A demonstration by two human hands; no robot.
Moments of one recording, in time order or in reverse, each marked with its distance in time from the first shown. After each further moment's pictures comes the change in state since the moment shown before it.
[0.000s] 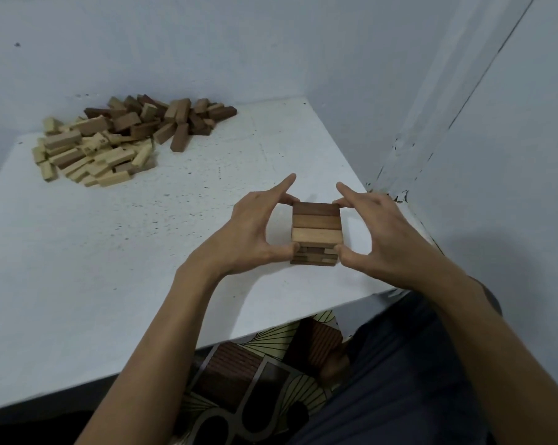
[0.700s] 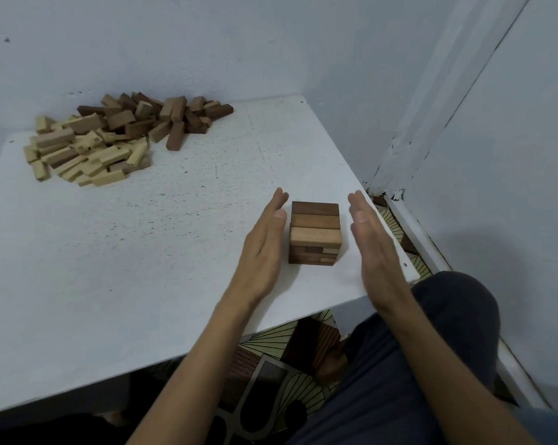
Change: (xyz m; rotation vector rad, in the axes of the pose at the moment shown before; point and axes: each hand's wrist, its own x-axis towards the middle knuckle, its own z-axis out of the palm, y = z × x) left_hand -0.009 0.015 0.057 -0.565 0.340 -0.183; right_hand -0.011 -0.016 0.051 0.702 0.294 0.324
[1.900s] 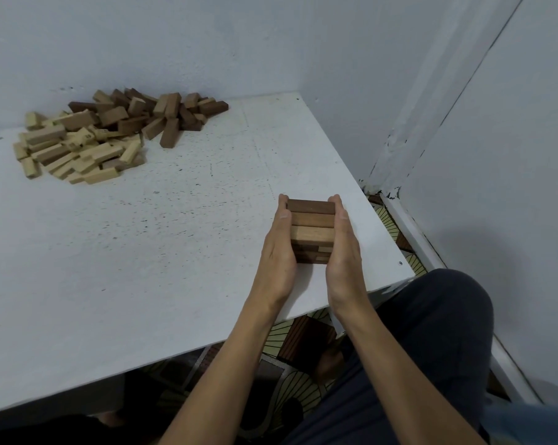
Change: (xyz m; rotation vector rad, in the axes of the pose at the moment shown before) left_hand 0.003 -0.008 0.036 -0.258 0.074 -0.120; right_hand 0.000 -0.005 0.045 0.316 0.123 0.111
